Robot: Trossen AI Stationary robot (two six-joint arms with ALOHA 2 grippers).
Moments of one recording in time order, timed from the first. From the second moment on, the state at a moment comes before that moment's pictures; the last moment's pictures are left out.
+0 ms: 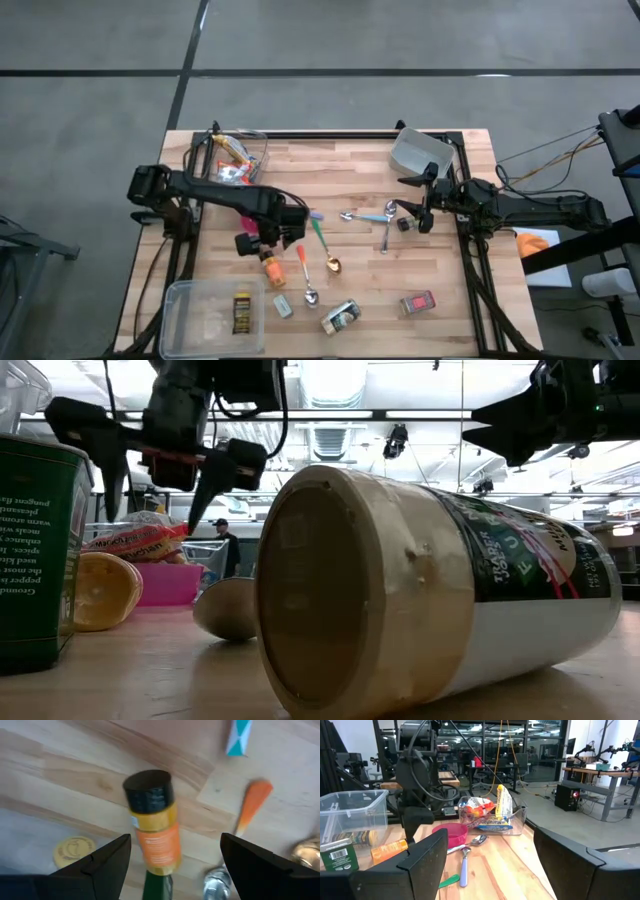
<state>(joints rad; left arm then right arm) -0.06 1.71 1.20 -1.05 0.31 -1.99 -0.10 0.44 0.15 0.35 0.11 0.03</state>
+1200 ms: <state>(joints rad) -0.08 1.70 0.91 -0.67 0.37 -2.07 -0.10 0.44 0.15 0.35 0.11 0.03</state>
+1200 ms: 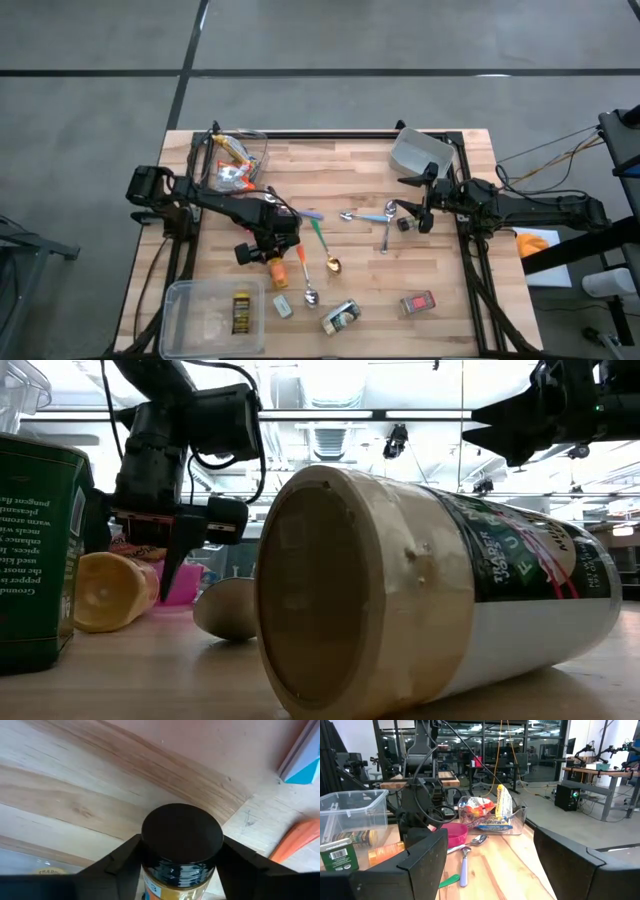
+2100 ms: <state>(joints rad) -0.08 1.70 0.91 -0.65 0.37 -2.06 -0.10 0.44 0.15 0.35 0.11 0.03</state>
